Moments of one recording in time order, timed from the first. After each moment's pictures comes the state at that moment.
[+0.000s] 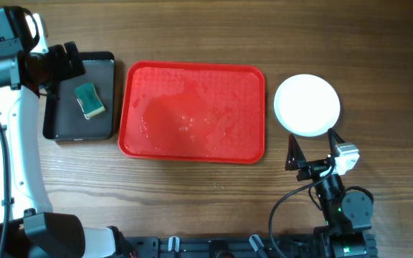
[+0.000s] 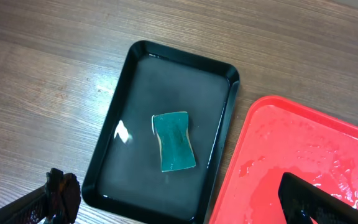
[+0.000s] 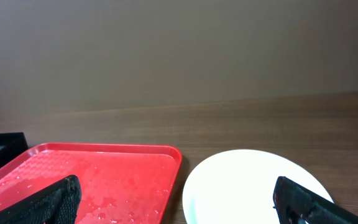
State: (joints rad) left arm 0.23 1.58 1.62 -1.01 -0.03 -0.07; right arm 0.10 0.02 0.01 0.00 -0.09 0.16
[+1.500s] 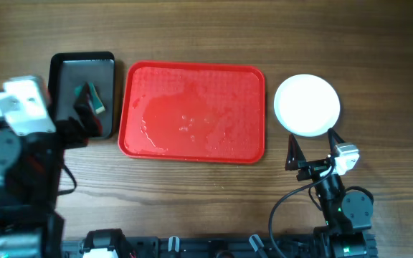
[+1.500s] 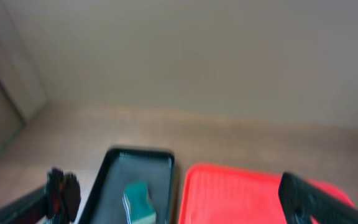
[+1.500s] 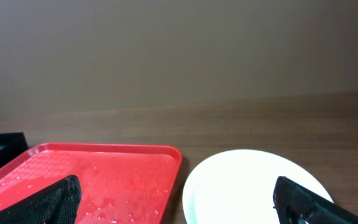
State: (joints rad) left arm 0.05 0.72 1.13 -0.64 -0.04 -0.05; right arm 0.10 0.02 0.01 0.00 -0.09 0.16
